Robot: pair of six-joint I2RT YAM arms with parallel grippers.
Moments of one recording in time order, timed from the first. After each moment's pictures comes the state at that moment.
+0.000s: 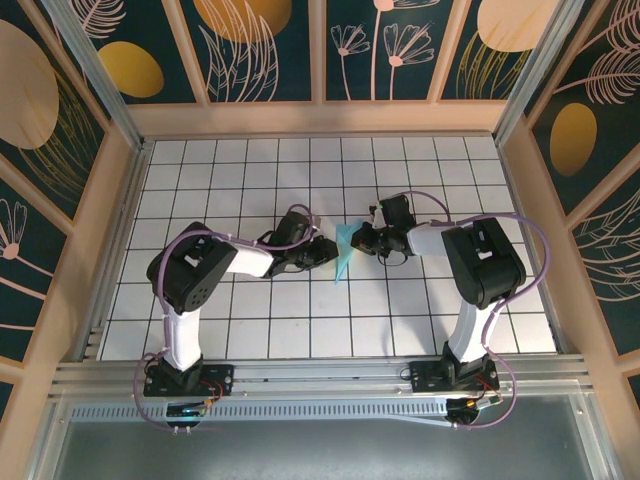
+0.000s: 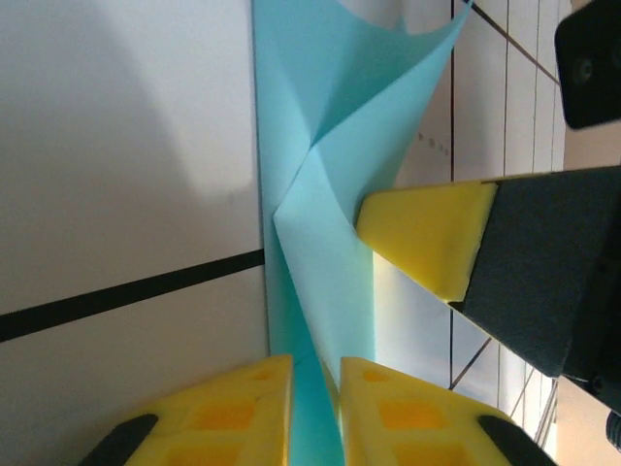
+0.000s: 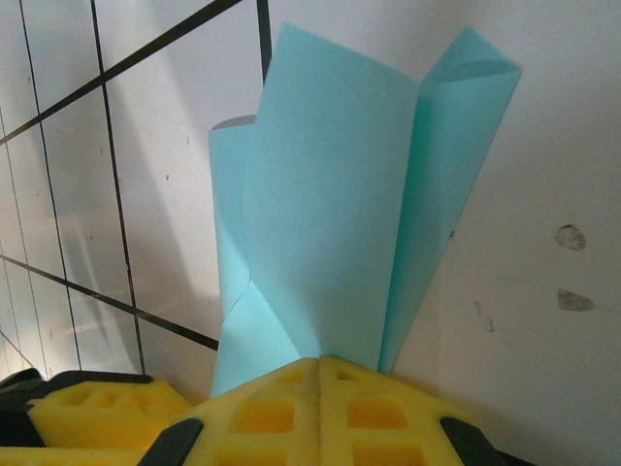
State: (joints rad) left arm -0.67 1.96 0.89 0.38 0.41 -0.98; right arm 0.39 1.84 0.86 0.04 -0.49 0.67
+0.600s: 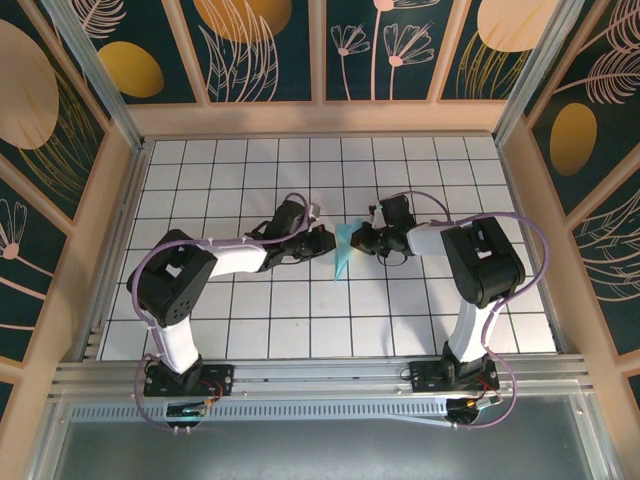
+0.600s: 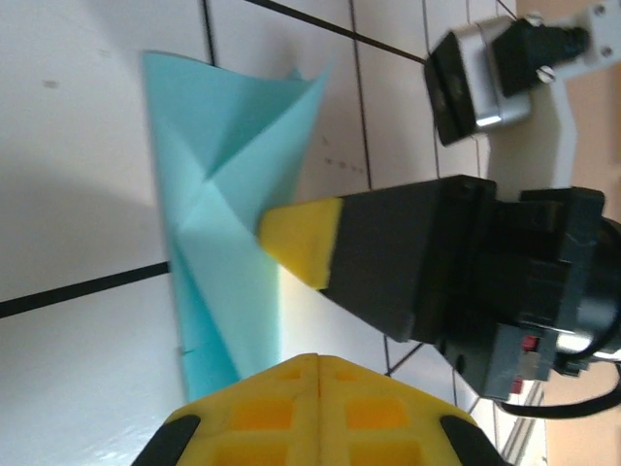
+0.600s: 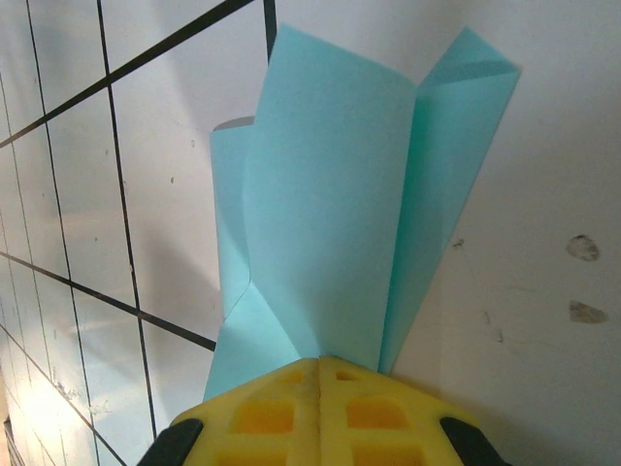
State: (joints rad) left arm -0.68 1.84 0.94 0.25 0.42 -0.92; right arm 0.39 1.84 0.86 0.06 -0.50 0.67
